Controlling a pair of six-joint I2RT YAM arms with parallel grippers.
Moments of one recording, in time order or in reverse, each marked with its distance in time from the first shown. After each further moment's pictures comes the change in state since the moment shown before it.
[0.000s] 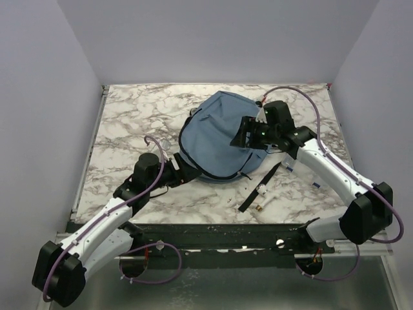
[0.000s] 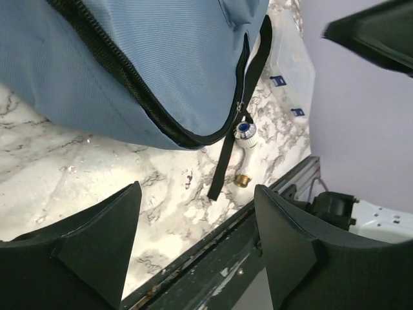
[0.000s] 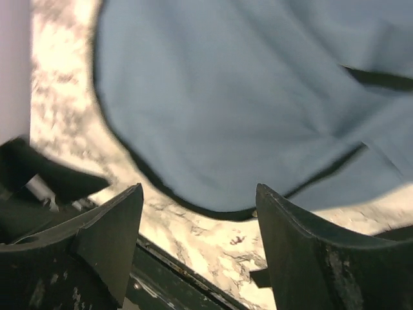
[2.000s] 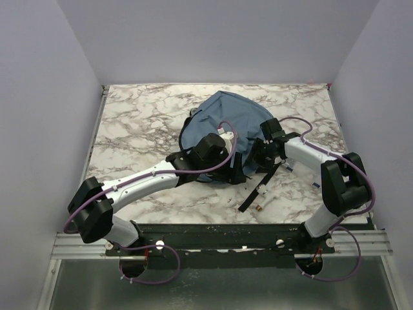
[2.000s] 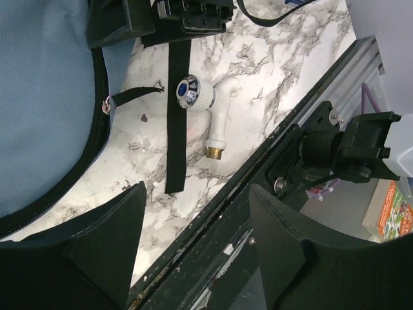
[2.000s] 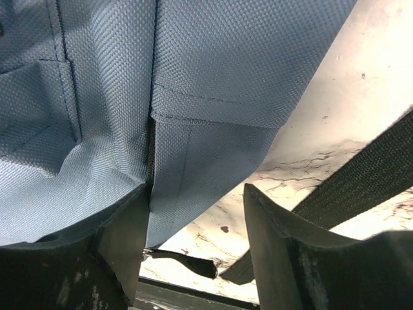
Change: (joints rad) left arm -0.435 0.589 0.652 -0.269 -0.105 0.297; right arm -0.172 0.253 -0.218 -0.040 0.084 0.285
